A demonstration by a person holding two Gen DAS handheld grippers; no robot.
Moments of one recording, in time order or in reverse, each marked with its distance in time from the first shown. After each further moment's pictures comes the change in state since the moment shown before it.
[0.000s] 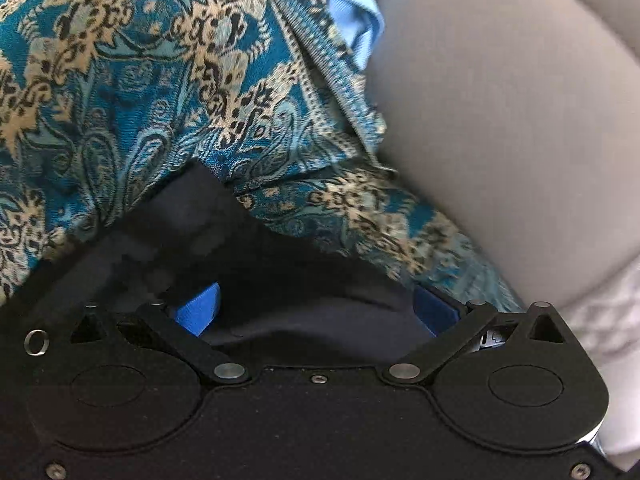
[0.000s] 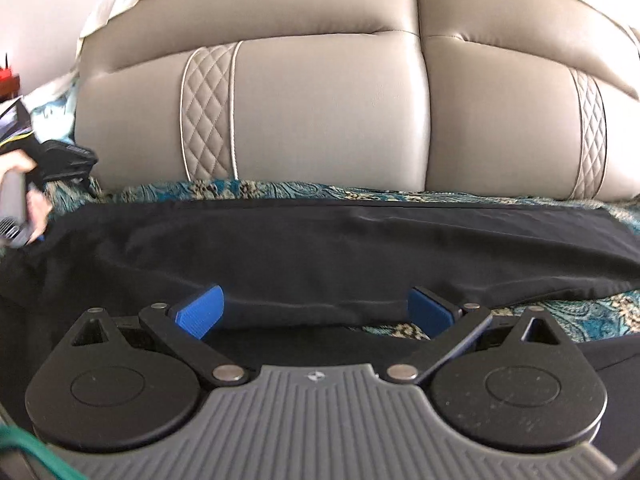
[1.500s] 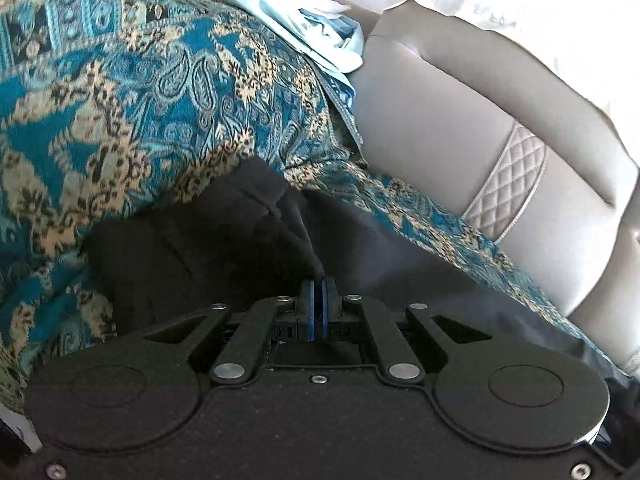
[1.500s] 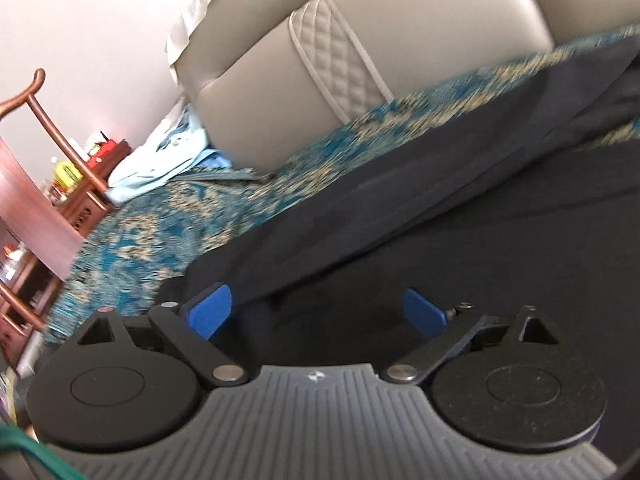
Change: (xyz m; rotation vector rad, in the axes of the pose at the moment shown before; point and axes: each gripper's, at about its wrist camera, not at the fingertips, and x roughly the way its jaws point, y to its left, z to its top) left arm -0.169 0.236 -0.168 0.139 -0.289 -0.401; right arm -0.004 0.051 -0.037 0.392 0.148 0.547
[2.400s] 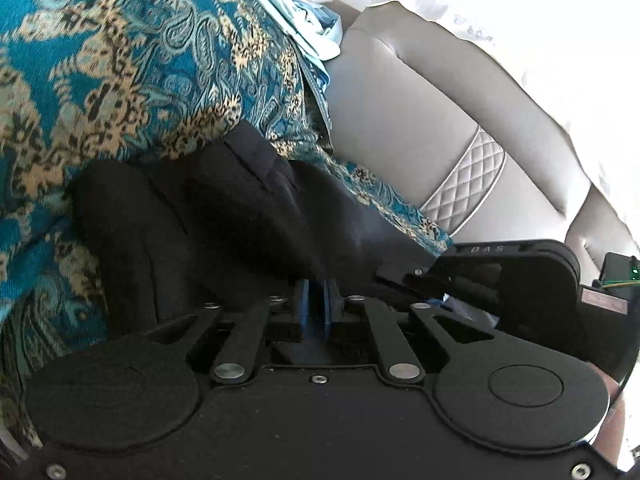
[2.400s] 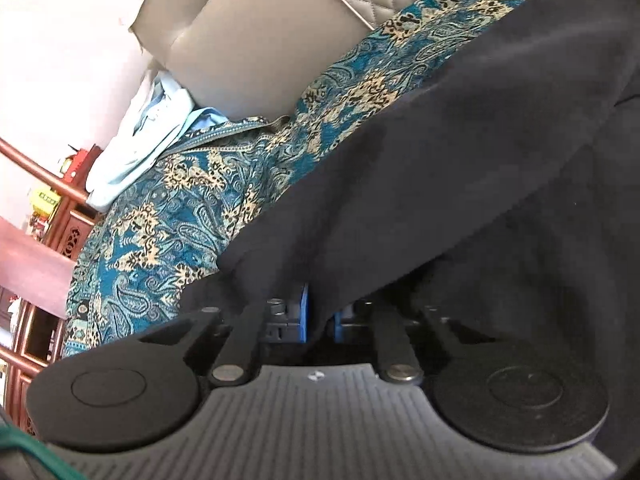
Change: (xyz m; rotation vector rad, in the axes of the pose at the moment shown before) left arm -0.004 0.035 -0.020 -0.089 0.026 -0.188; right arm 0.106 0.071 -0.016 0.227 0.111 -0.037
